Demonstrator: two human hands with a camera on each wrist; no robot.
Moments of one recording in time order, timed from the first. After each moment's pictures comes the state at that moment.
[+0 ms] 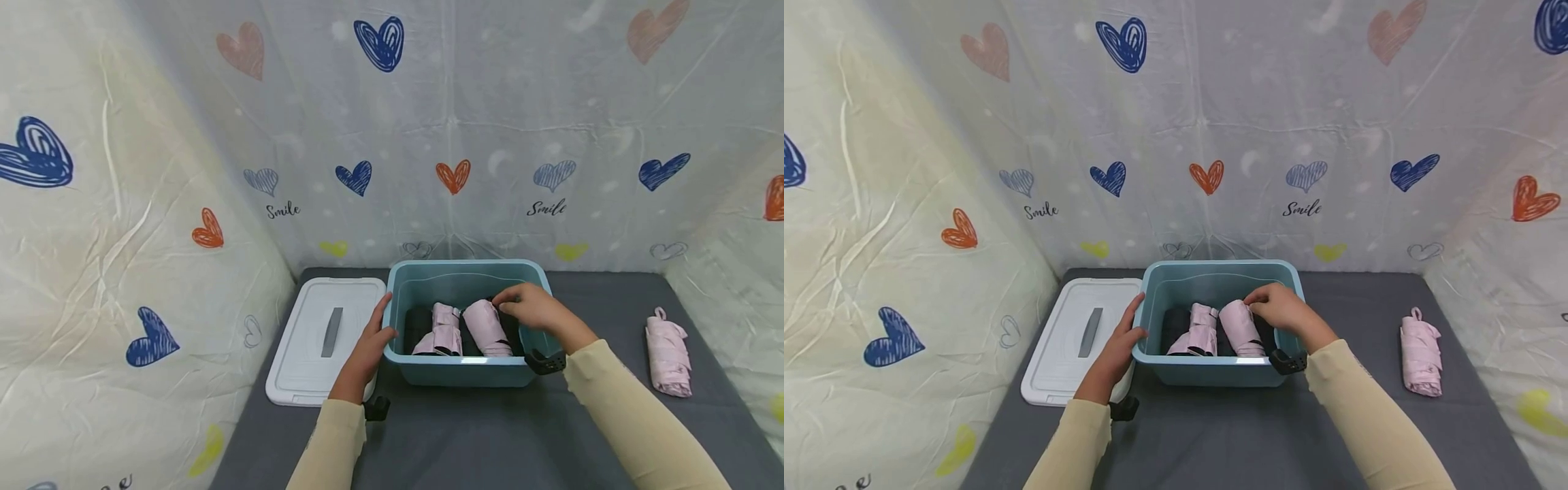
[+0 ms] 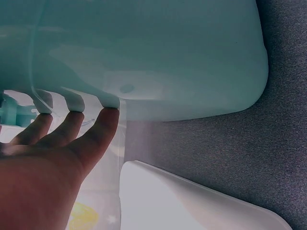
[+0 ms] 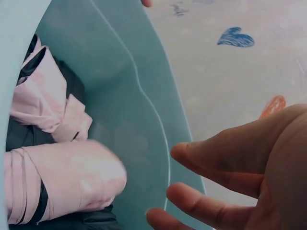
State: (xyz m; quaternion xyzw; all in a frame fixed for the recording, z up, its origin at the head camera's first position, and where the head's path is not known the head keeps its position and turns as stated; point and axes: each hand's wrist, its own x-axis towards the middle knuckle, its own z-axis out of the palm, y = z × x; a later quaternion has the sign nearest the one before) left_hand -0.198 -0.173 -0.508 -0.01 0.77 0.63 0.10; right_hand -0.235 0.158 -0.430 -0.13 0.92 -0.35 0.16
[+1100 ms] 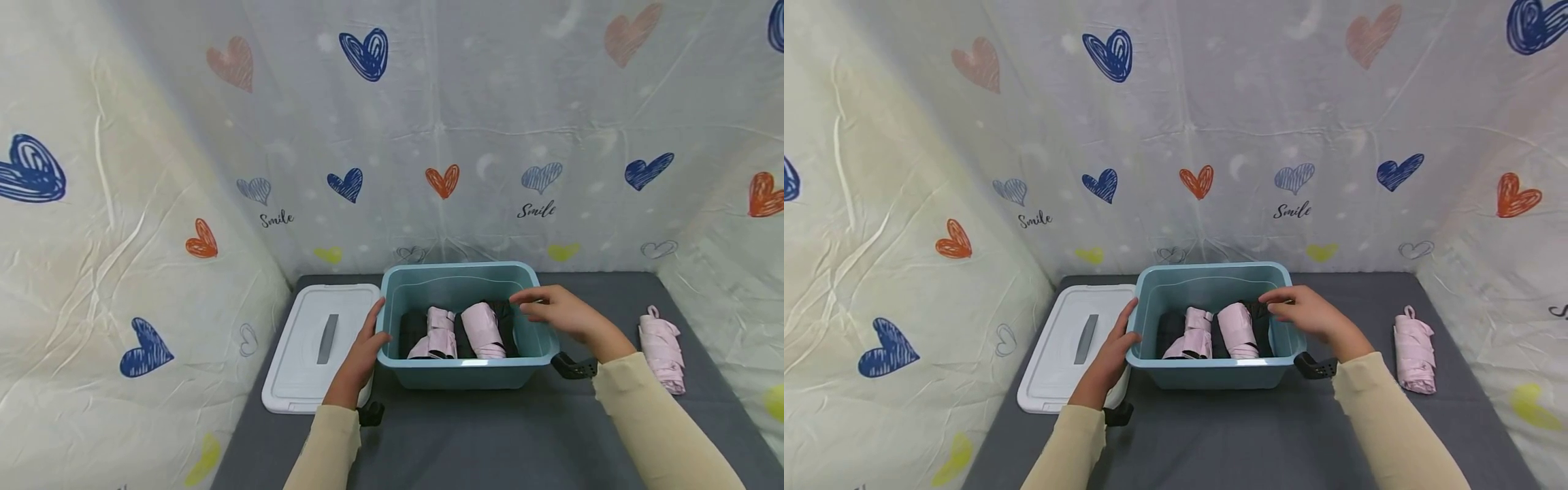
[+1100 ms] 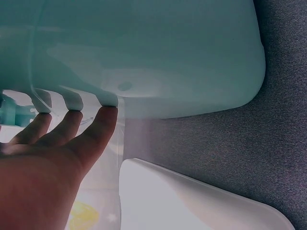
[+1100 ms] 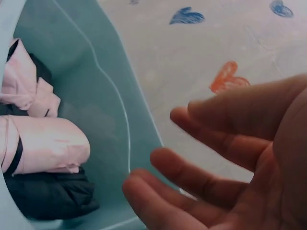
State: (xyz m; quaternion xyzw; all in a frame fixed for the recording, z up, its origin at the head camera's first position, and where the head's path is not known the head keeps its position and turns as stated) left_hand -0.197 -0.172 -0.505 -0.01 0.77 0.63 0.12; right_hand -0.213 0.217 -0.422 -0.16 0.84 -0.48 0.19
